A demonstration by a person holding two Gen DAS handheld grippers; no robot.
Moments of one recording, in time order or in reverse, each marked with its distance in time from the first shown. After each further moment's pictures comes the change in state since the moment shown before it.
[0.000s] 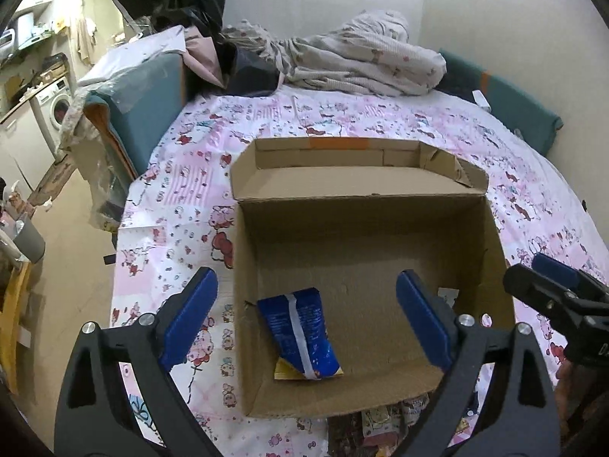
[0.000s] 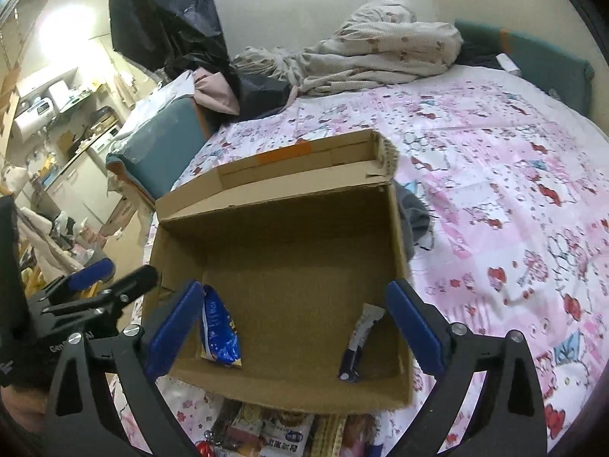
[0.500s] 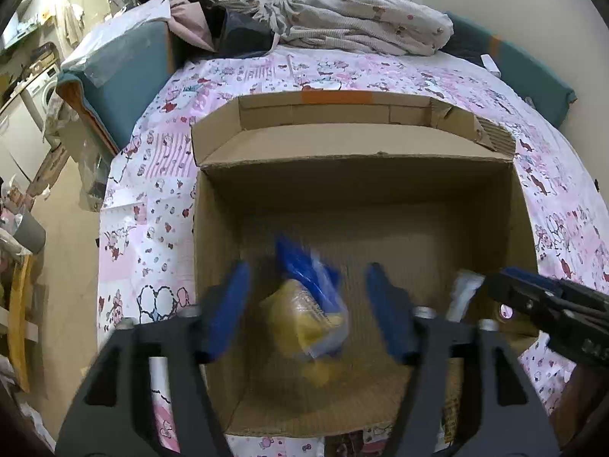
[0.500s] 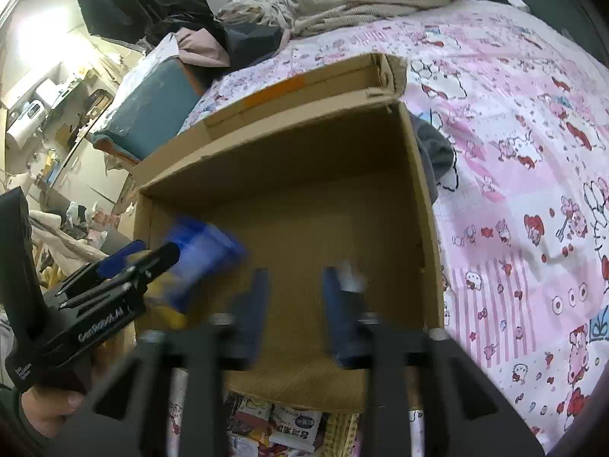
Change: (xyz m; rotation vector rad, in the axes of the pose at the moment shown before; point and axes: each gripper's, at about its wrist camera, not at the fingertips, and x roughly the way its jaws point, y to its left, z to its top) left arm 0.053 -0.015 -0.002 0.026 0.145 0.015; right arm 0.053 -0.017 -0.004 0.091 0.207 0.083
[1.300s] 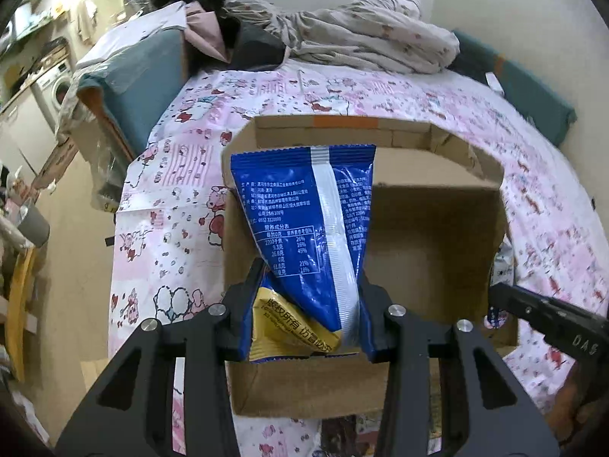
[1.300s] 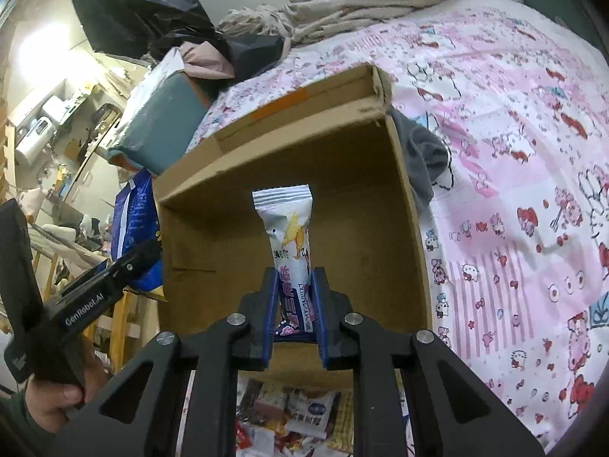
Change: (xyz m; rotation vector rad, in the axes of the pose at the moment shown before) left arm -0.025 0.007 0.006 -0.022 -0.022 0.010; right arm -0.018 -0.009 0.000 0.059 -0.003 0.050
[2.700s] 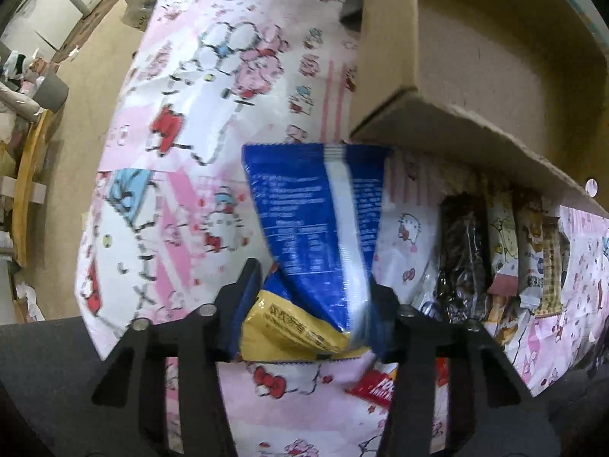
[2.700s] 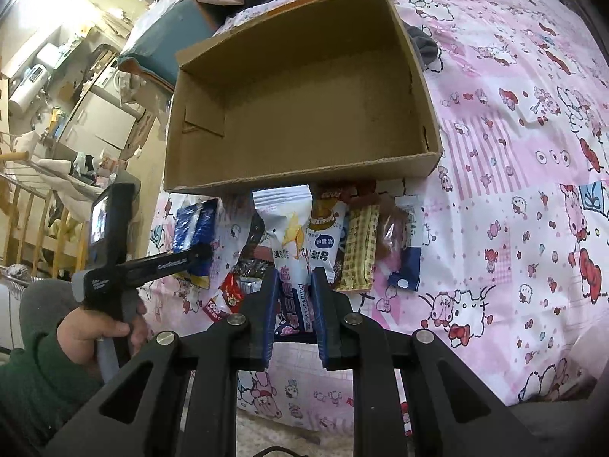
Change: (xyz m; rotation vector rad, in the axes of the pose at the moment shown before) left arm 0.047 0.061 -0.159 -0.218 0.503 0.100; right arm -0.041 0.023 -0.117 -0.062 0.225 -0.040
